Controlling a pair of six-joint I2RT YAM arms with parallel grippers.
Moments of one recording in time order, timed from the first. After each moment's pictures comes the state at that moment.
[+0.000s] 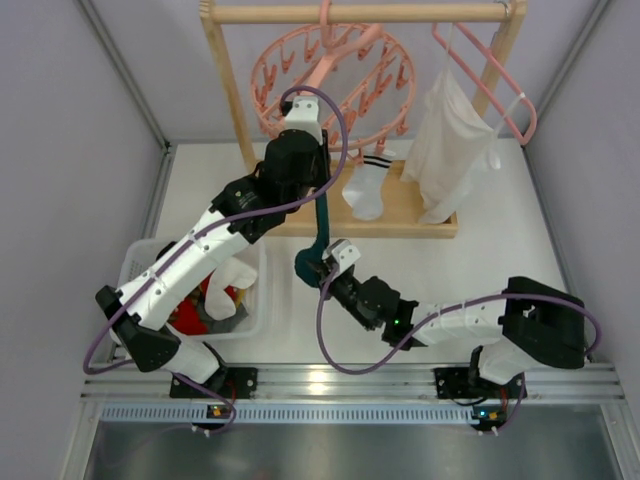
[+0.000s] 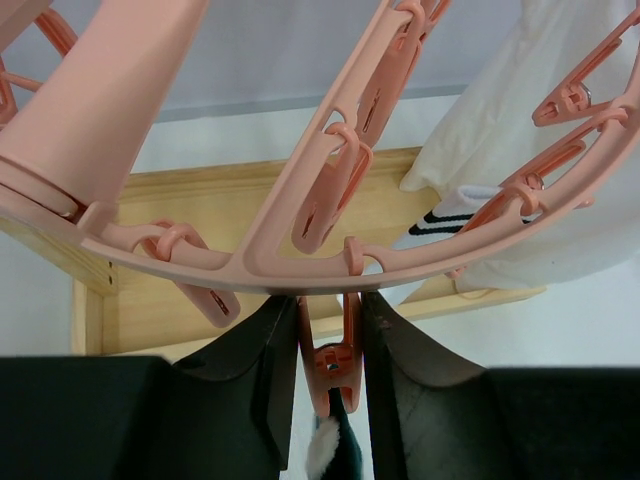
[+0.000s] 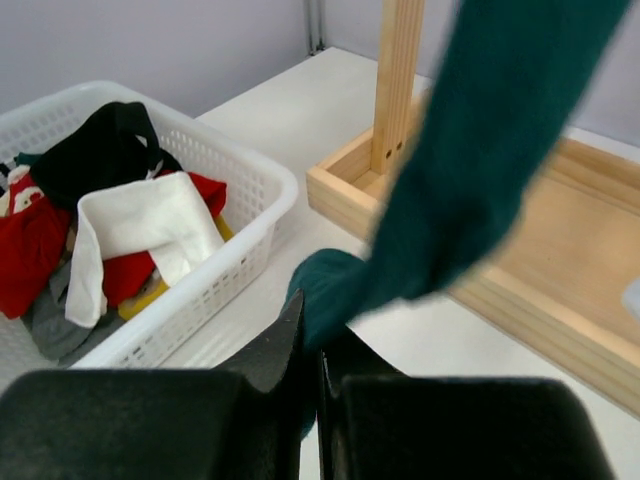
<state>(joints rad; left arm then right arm) -0.81 1.48 1.70 -0.52 -0.51 -0.33 1.26 1.48 0.63 0.92 0.51 0.01</state>
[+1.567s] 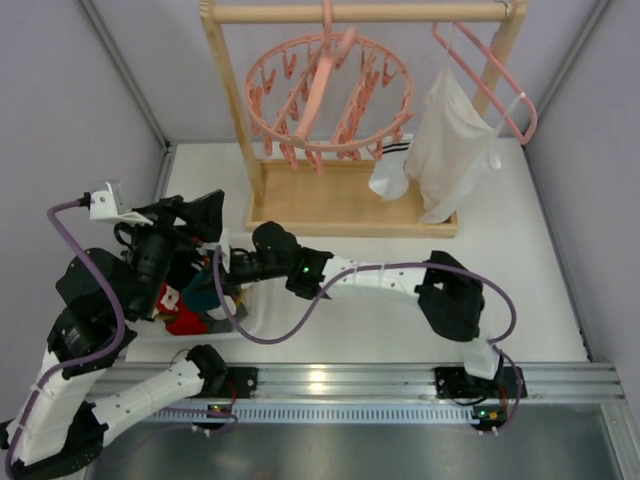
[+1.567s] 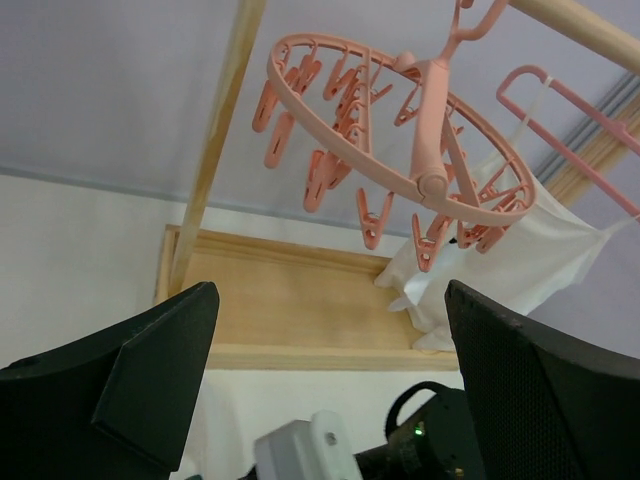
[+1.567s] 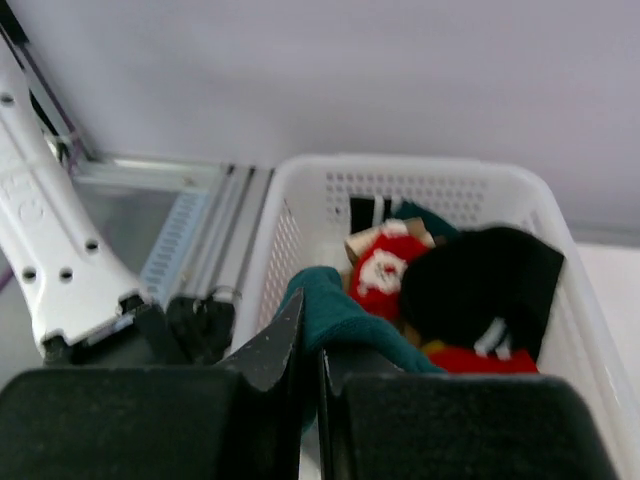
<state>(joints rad) -0.81 0.63 1.30 -0.50 -0.60 -0.35 1.22 1.94 1.49 0.41 -0.48 -0.04</state>
